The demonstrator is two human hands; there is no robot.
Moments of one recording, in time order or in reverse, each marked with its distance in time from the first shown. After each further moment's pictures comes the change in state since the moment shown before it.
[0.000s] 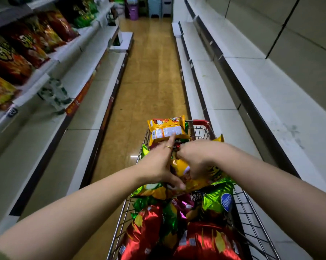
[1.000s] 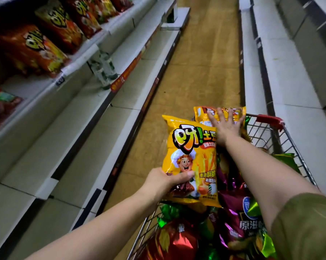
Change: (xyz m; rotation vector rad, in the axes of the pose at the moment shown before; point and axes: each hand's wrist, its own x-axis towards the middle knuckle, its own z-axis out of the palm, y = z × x) left_hand -0.008 -0.096 0.061 -1.219 0.296 -0.659; right_hand 0.277 0.075 0.094 0.223 0.322 0.424
